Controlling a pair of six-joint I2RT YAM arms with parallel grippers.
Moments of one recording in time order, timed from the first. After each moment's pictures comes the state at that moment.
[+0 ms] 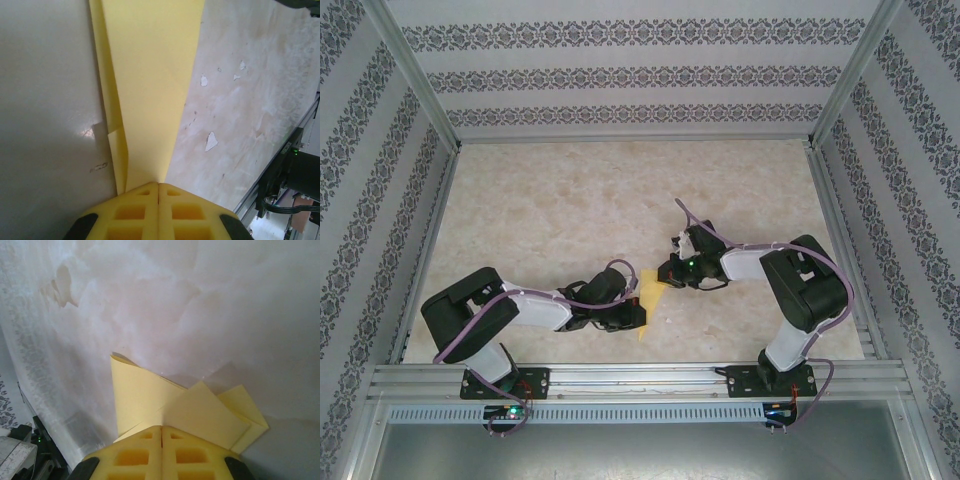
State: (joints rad) left arm -0.89 1.60 0.53 0.25 0.39 -1.05; right arm 0.46 1.72 0.69 0.00 -0.66 0.72
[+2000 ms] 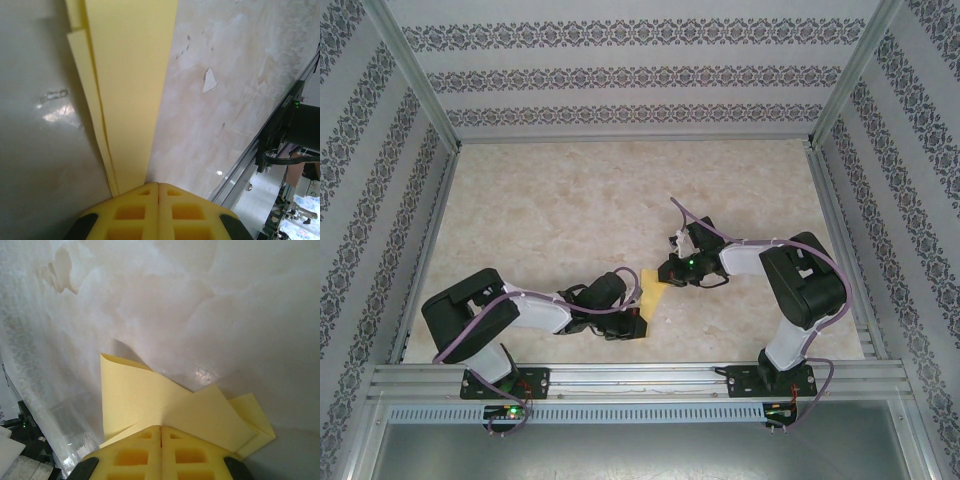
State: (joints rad) left arm -0.92 1.60 0.49 0.25 0.52 -1.00; right arm 0.44 1.75 0.74 -0.10 -0.68 0.58
